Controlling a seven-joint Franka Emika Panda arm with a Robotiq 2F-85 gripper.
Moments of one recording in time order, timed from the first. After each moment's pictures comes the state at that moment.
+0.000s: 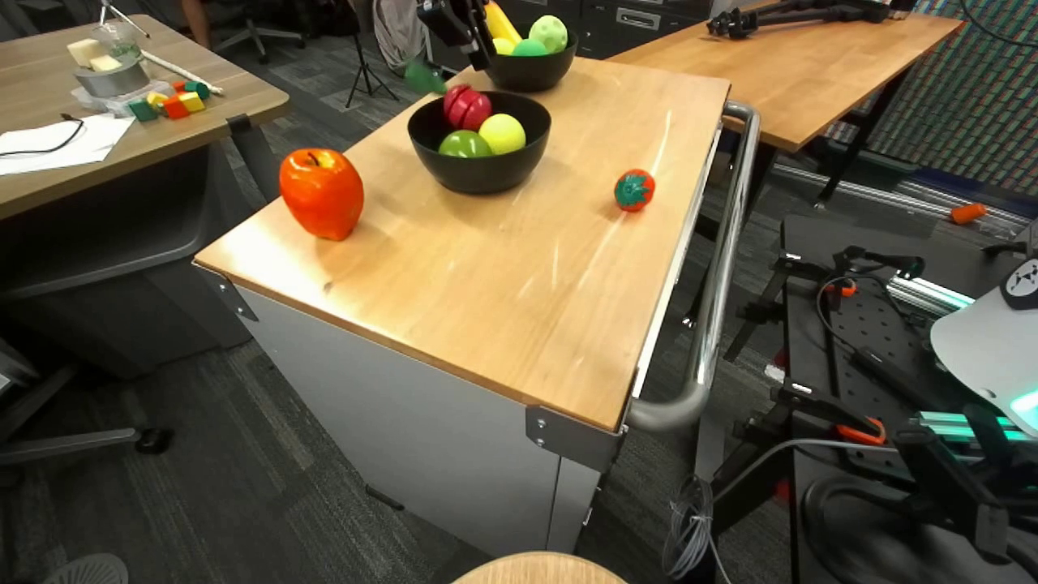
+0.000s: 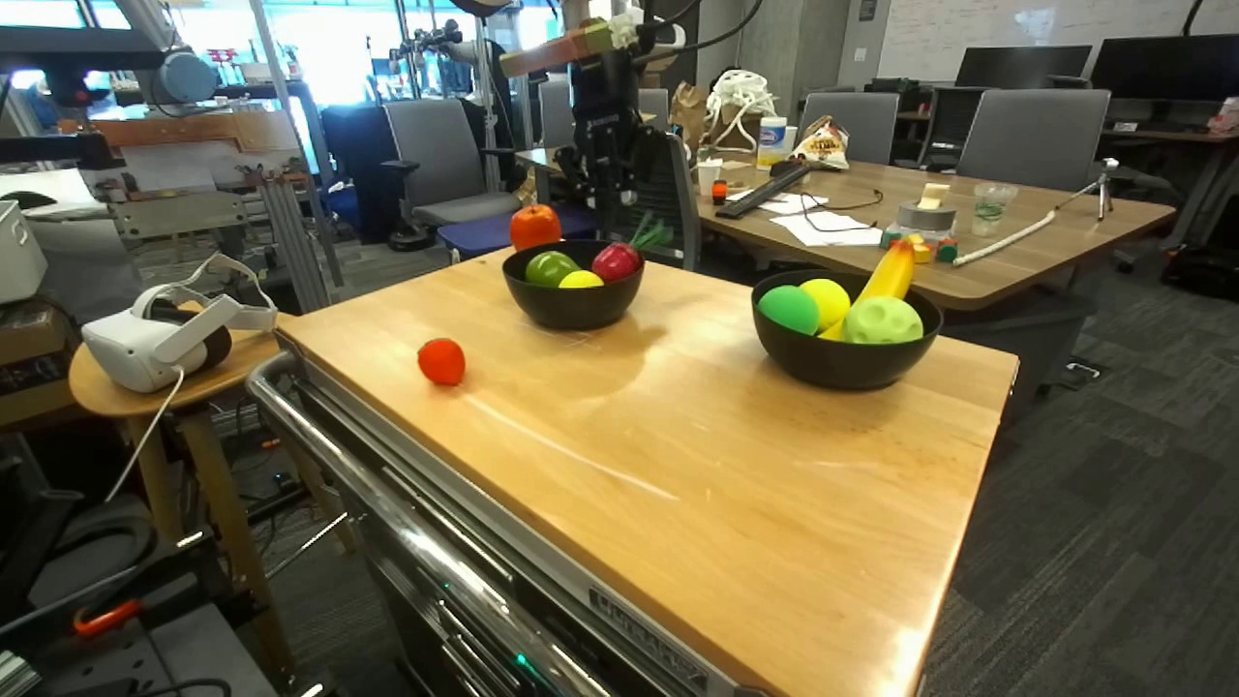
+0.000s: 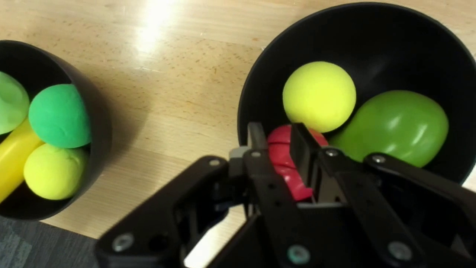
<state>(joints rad) 0.08 0.57 -0.01 -1.33 -0.28 1.61 -0.03</state>
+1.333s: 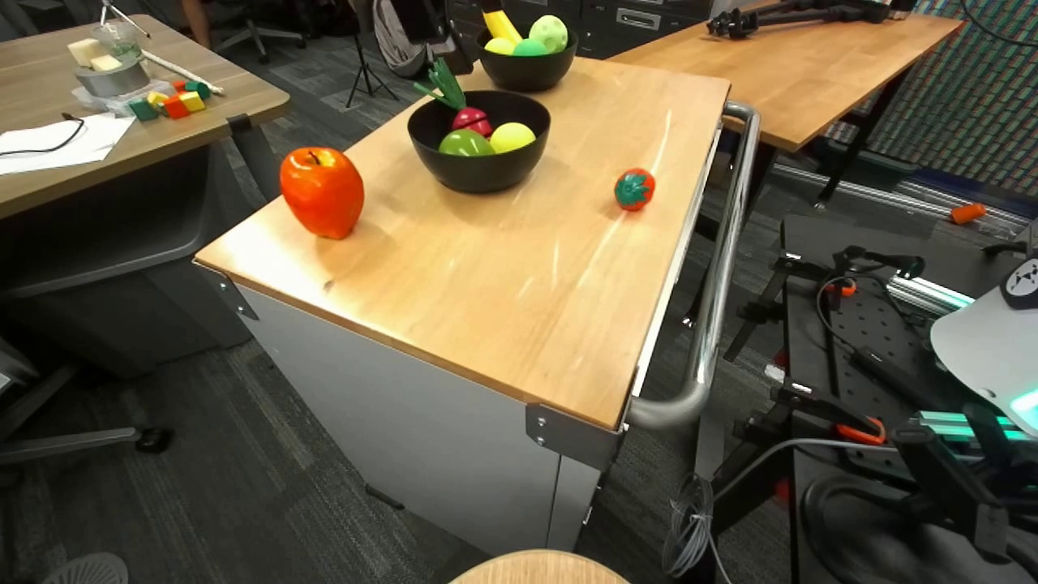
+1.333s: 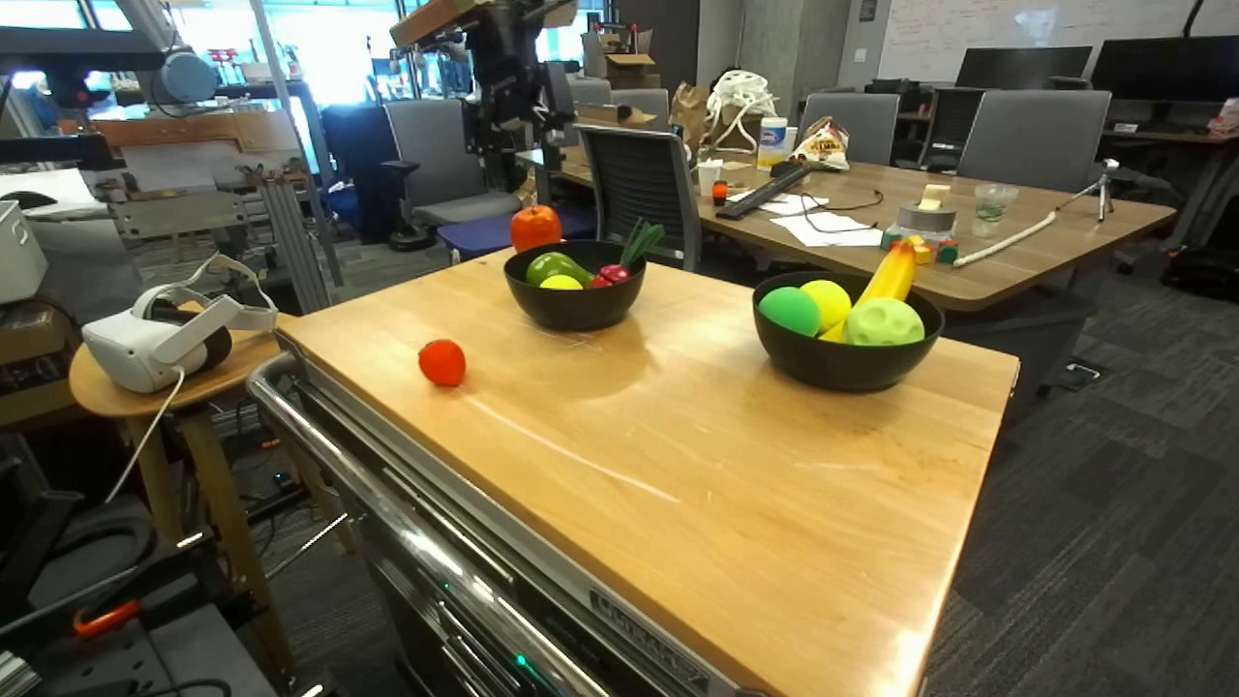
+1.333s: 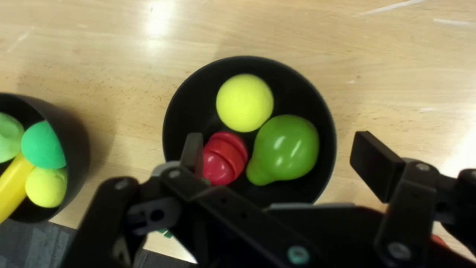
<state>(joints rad) 0.20 0.36 0.04 -1.55 -0.30 1.64 0.25</state>
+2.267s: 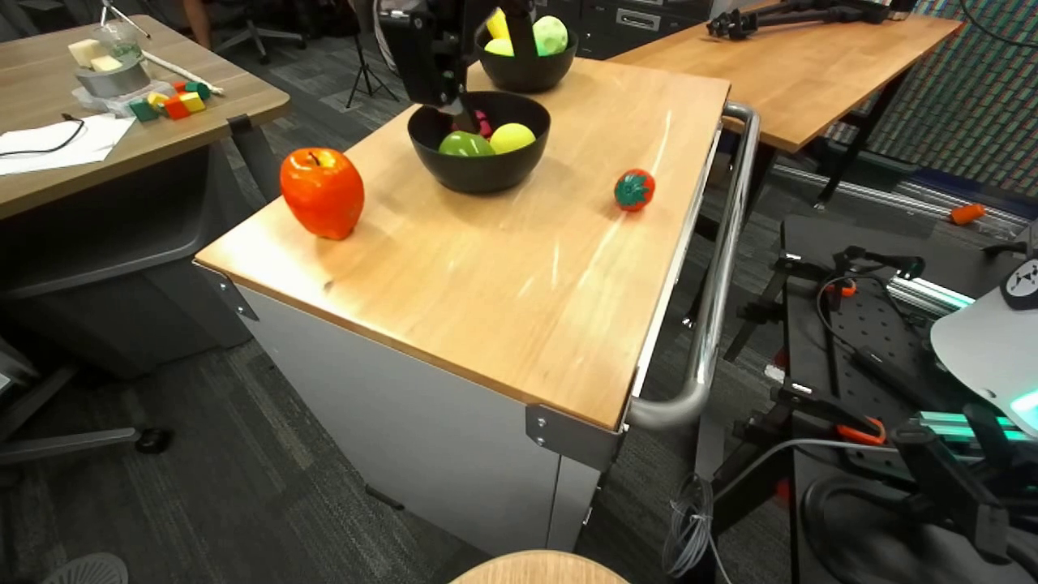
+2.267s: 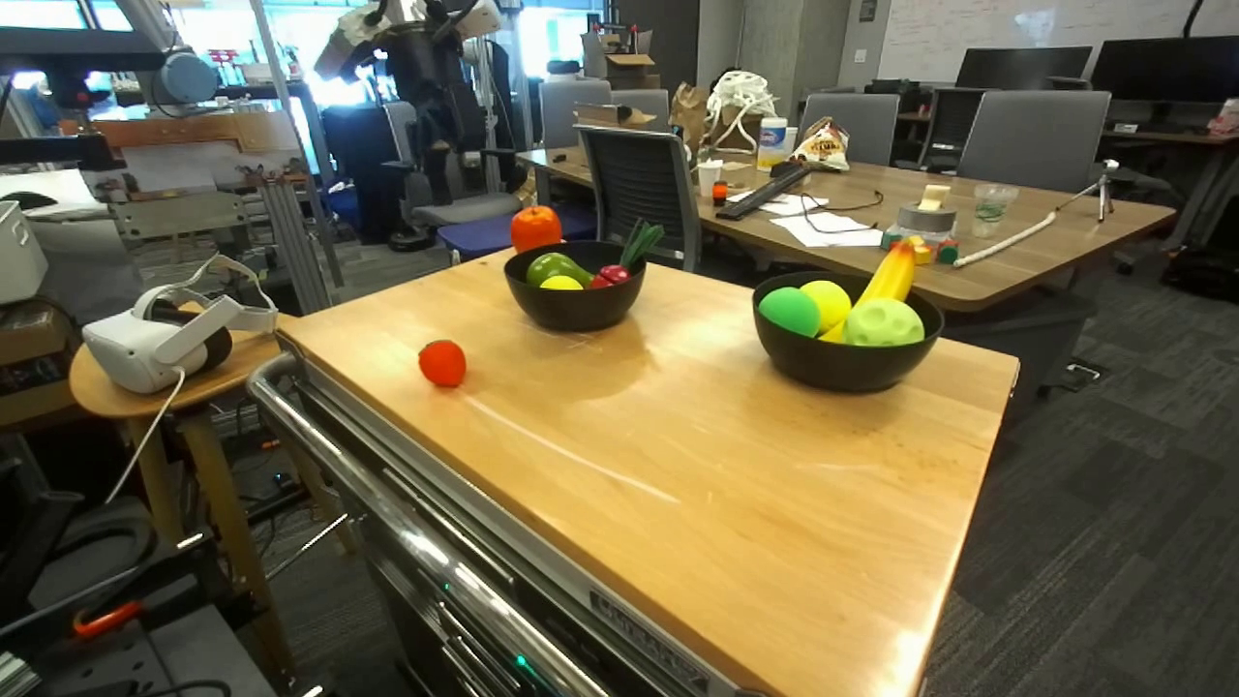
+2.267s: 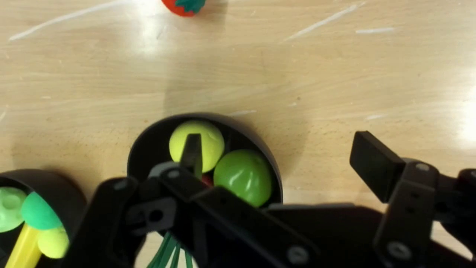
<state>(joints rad) 0.25 0.23 0.09 -1.78 -0.31 1.79 0.60</state>
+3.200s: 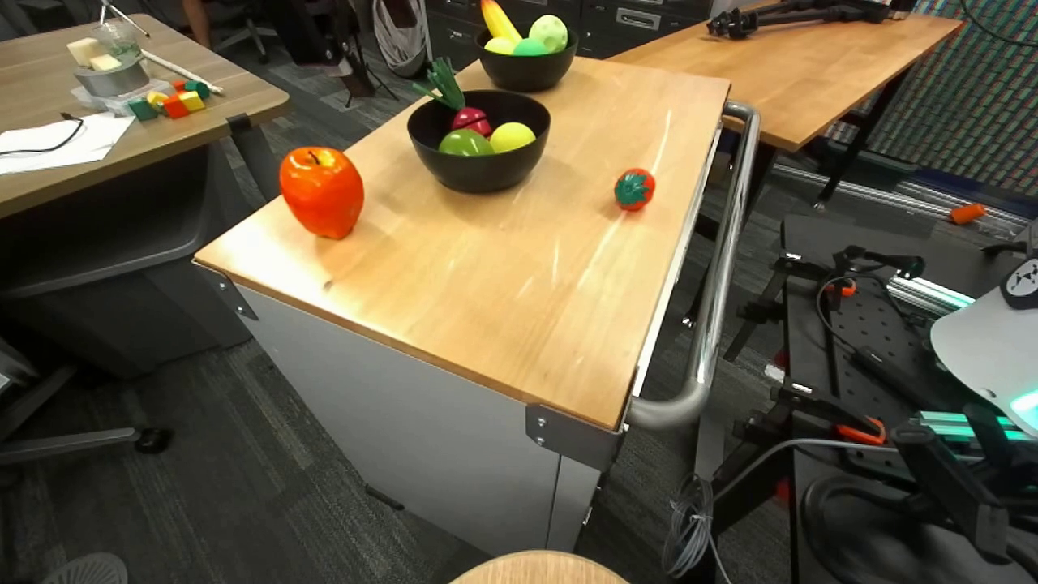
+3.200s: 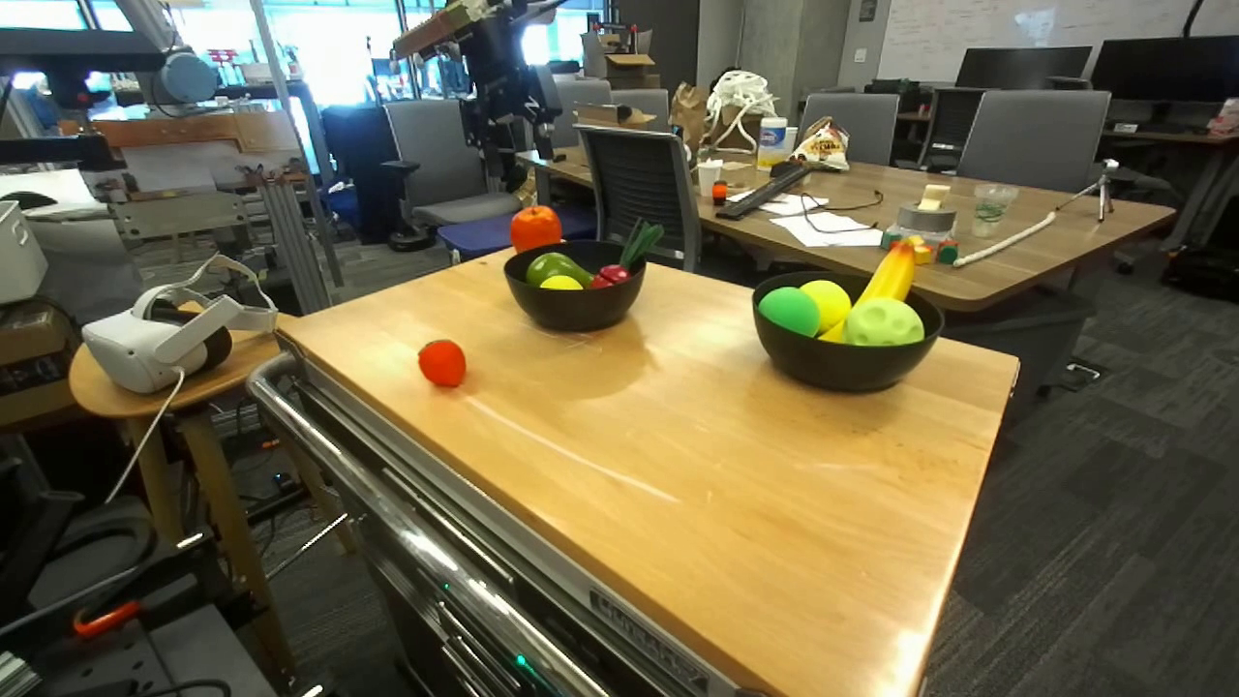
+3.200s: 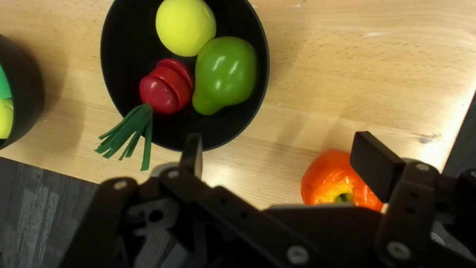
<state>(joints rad) 0.26 0.55 0.07 -1.27 -0.33 1.62 0.28</state>
